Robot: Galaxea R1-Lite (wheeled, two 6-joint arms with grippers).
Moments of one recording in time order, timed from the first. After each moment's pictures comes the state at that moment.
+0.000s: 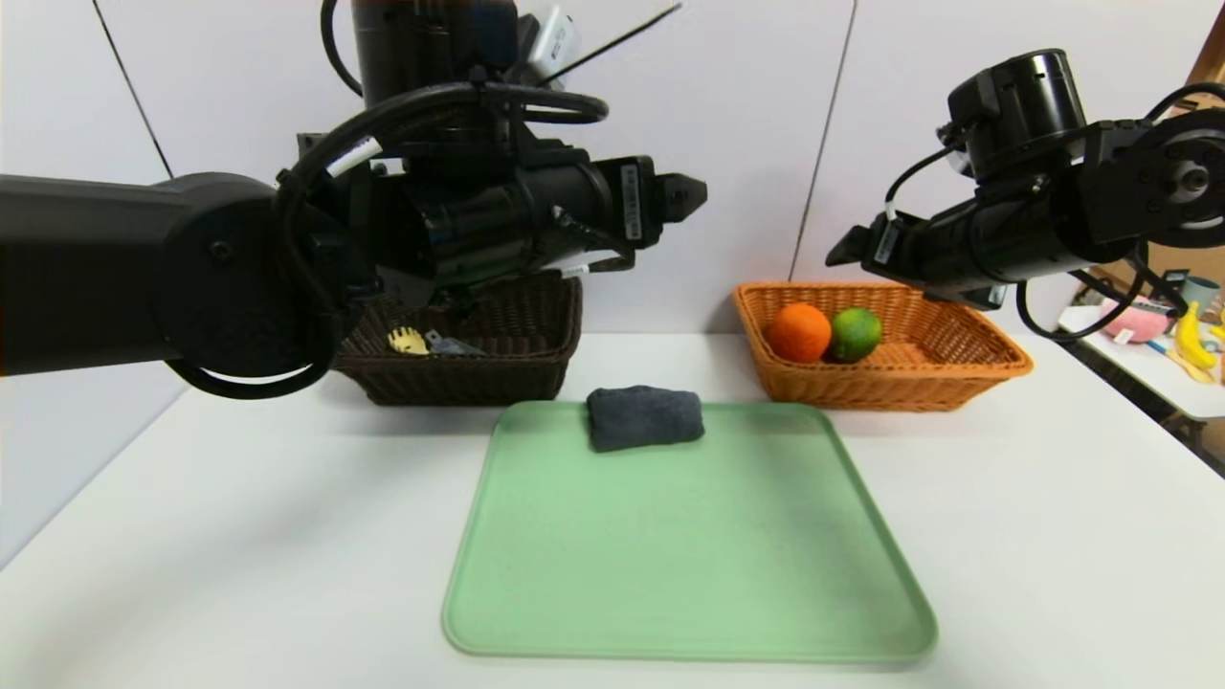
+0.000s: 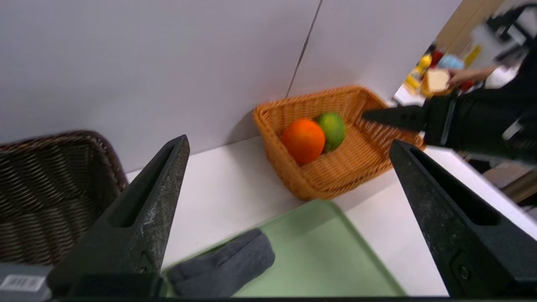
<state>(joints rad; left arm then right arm) -0.72 1.80 -1.51 -0.24 0.10 -0.22 0.28 1.84 -1.63 0.38 -0.22 0.49</state>
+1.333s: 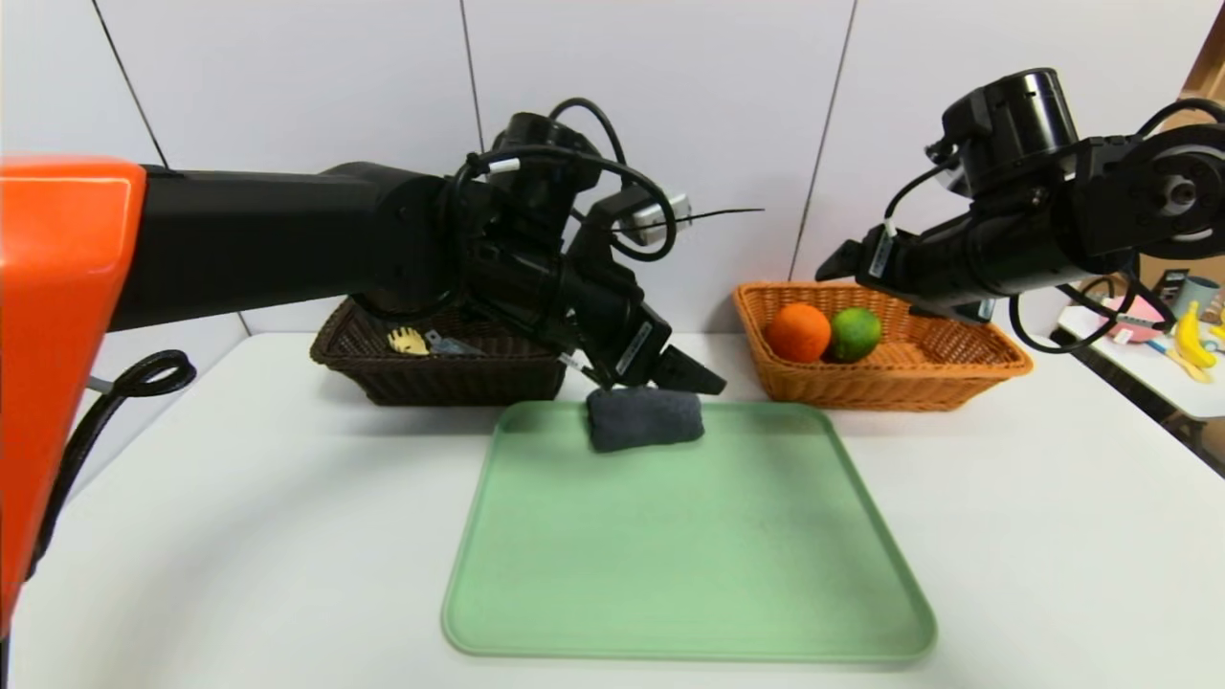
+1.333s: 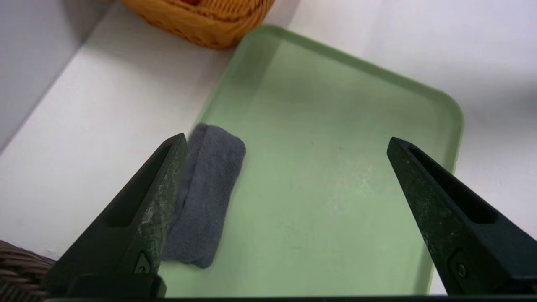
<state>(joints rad) -0.62 2.07 -1.88 0.39 -0.50 0.31 0.27 1.84 -1.60 0.38 -0.14 0.49</state>
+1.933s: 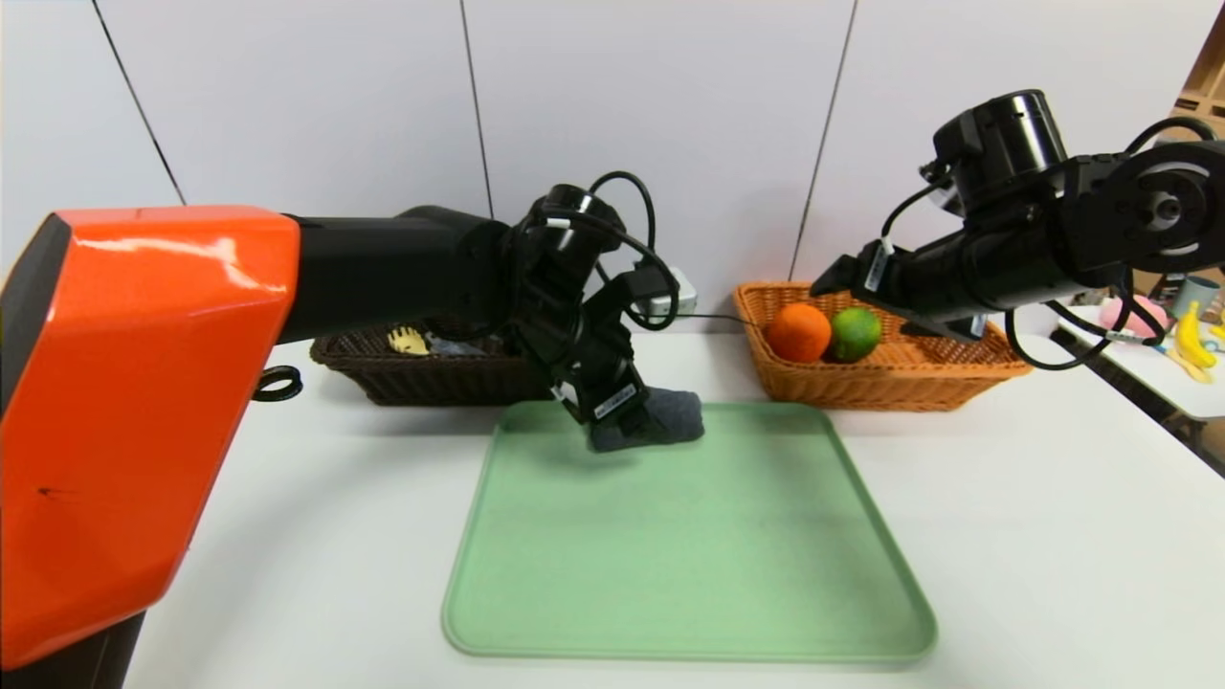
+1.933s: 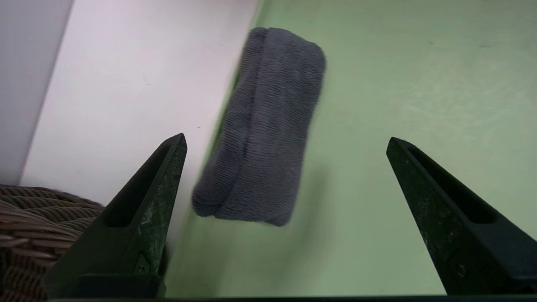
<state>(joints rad) -0.61 2.21 -1.97 0.54 -0.26 0.60 0.26 1.85 -1.57 0.38 -0.10 0.53</state>
